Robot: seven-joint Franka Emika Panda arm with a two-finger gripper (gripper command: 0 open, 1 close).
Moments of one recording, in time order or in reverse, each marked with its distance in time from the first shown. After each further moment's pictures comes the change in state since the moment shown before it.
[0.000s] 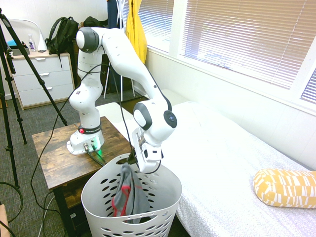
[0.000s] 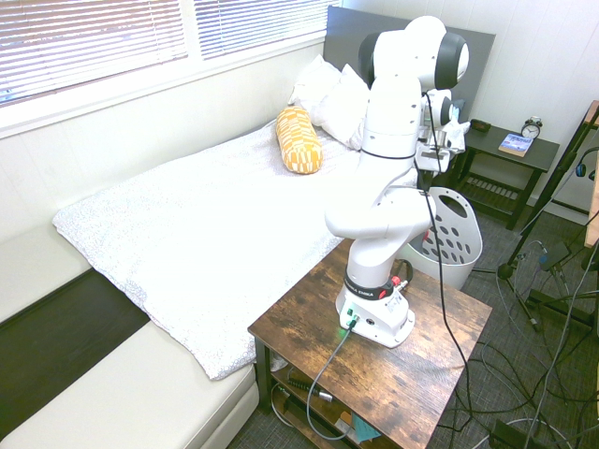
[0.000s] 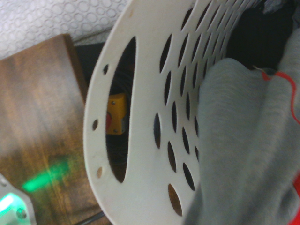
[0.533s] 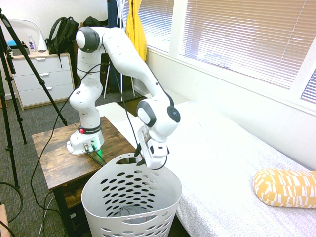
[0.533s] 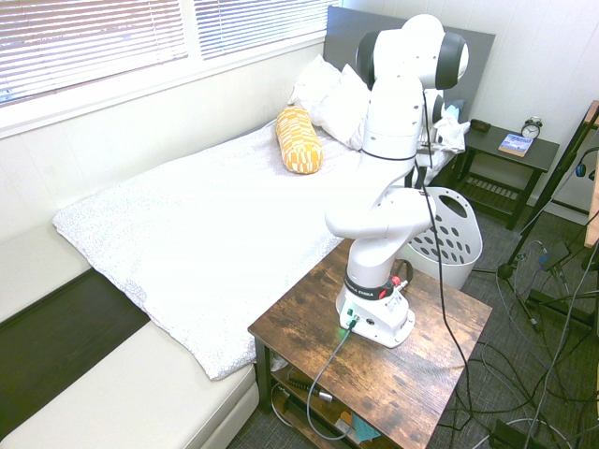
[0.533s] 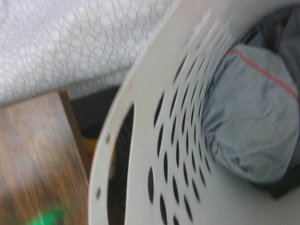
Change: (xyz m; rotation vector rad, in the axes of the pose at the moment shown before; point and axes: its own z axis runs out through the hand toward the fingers) arm 0.006 -0.044 -0.057 0.029 0.130 -0.054
